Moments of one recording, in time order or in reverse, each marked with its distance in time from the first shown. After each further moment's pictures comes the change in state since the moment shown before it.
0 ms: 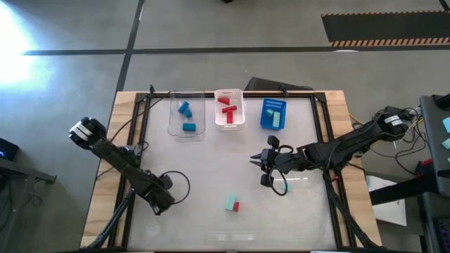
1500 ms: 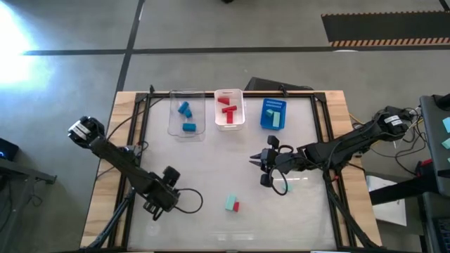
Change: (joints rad) left arm 0.026 -0.044 0.078 0.044 -0.260 1.124; right arm 0.000 0.000 0.000 0.017 0.000 0.016
